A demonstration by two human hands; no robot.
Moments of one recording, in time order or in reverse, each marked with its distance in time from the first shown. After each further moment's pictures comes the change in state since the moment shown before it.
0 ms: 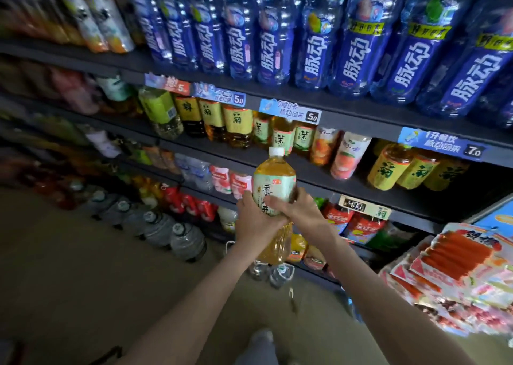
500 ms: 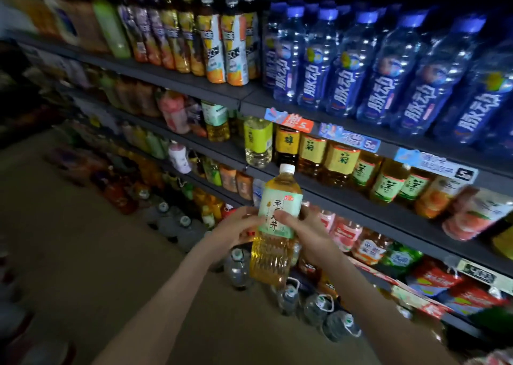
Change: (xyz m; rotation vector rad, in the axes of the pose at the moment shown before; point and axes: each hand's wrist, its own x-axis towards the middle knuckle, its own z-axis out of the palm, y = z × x) left_hand 0.075 -0.097 -0.260 -0.442 -0.319 -0.315; right_hand 0.003 -0.083 0.206 0.262 -0.337 -0.057
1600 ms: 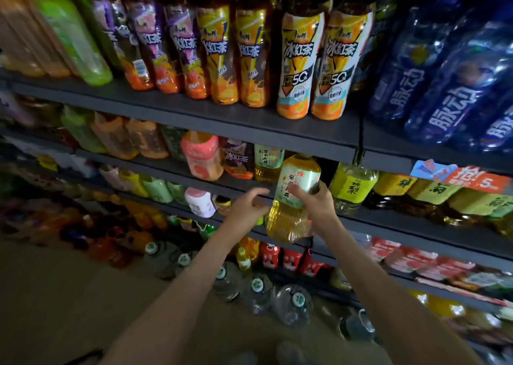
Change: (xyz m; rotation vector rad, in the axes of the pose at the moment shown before) left_hand 0.244 0.125 -0.331 0.452 -0.050 0.193; right_hand 0.366 -0.057 0.230 -0.076 0.603 -0.012
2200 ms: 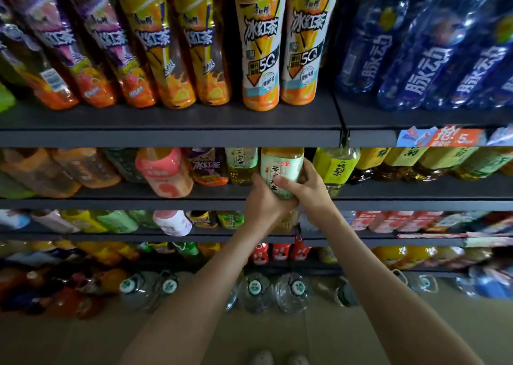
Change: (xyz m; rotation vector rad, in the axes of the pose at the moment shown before) left_hand 0.052 0.013 0.039 0.170 0.039 0.235; right_hand -0.001 -0.003 0.013 0.195 -0.002 -0.172
